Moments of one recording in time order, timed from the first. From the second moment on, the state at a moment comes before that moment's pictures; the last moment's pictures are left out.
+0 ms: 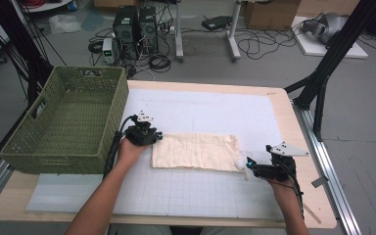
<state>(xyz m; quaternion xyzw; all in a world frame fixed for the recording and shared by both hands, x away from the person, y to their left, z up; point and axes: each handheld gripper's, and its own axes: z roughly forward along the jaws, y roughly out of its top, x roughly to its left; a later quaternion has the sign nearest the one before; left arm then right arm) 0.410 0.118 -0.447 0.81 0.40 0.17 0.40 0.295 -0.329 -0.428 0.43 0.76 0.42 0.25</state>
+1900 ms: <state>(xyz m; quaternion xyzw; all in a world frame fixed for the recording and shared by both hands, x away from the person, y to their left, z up) 0.406 0.134 -0.451 0.76 0.43 0.13 0.47 0.392 -0.272 -0.441 0.39 0.83 0.37 0.16</state>
